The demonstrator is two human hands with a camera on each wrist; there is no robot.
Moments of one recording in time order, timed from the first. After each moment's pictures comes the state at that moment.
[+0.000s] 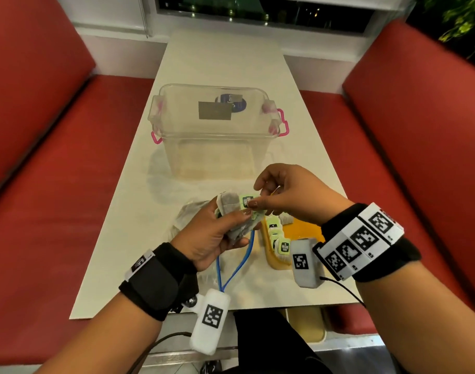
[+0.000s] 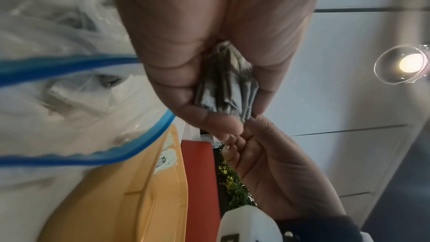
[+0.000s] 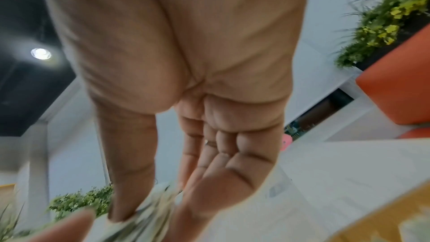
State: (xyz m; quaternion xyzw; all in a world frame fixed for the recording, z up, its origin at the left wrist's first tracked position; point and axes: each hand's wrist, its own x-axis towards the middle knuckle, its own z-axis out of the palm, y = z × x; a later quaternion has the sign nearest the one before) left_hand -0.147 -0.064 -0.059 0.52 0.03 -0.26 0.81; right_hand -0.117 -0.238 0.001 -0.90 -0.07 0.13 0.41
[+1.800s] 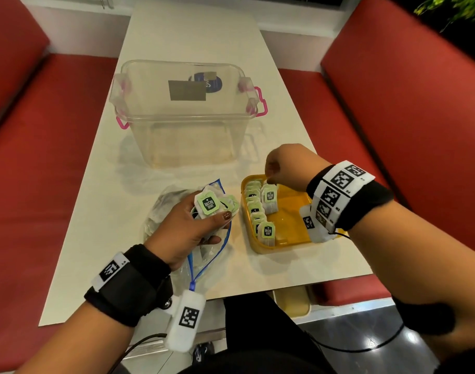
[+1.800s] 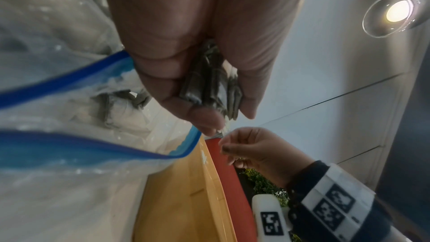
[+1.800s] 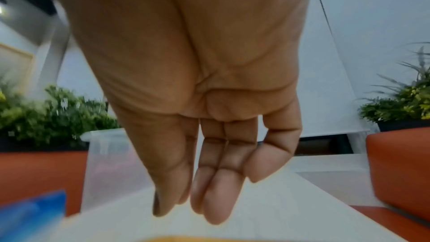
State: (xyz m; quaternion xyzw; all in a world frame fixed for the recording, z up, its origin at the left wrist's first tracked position) left_hand -0.147 -0.057 -0.092 0.62 0.00 -0.23 0.75; right_hand -0.078 -0.284 -0.023 -0.99 -0.06 0.13 0.06
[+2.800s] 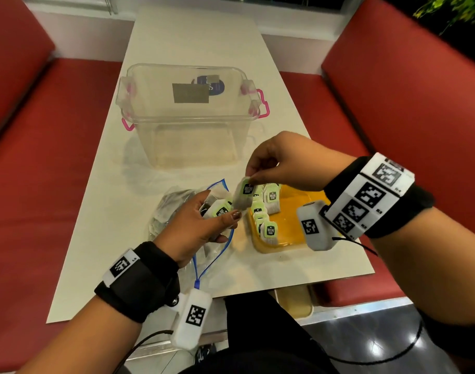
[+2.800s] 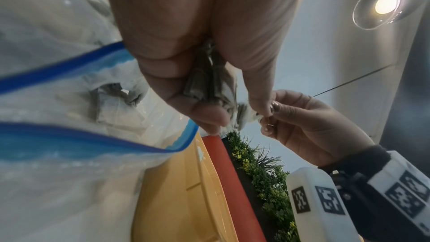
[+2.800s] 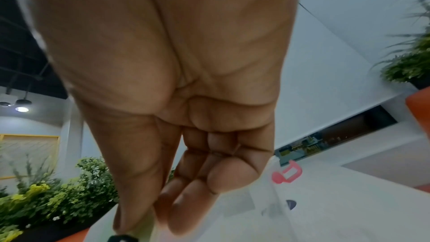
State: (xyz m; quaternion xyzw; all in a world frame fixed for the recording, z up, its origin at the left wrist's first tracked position) left_hand -0.149 -0.060 -0.083 0.63 -0.03 -0.23 0.74; right_hand -0.113 -0.252 0.036 -0.96 -0.17 0.13 0.20
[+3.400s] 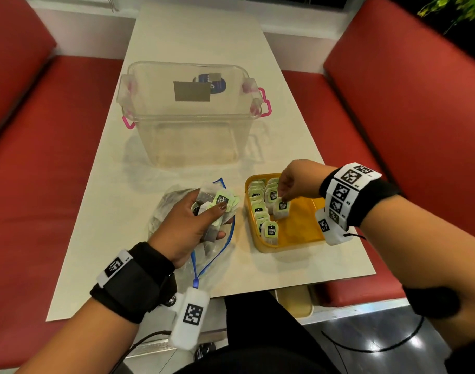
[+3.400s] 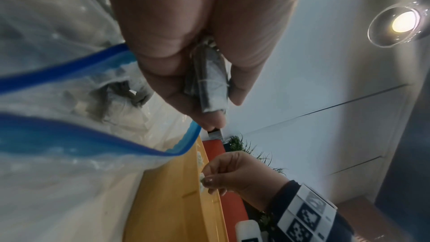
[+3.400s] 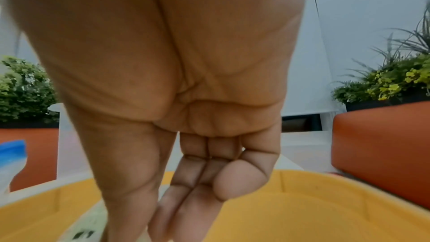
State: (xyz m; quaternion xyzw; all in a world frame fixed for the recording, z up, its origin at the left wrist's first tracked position) left_hand -0.147 -0.056 -0.092 0.58 0.04 -0.22 0.78; right_hand -0.081 -0.304 -0.038 -0.97 -0.06 0.25 0.03
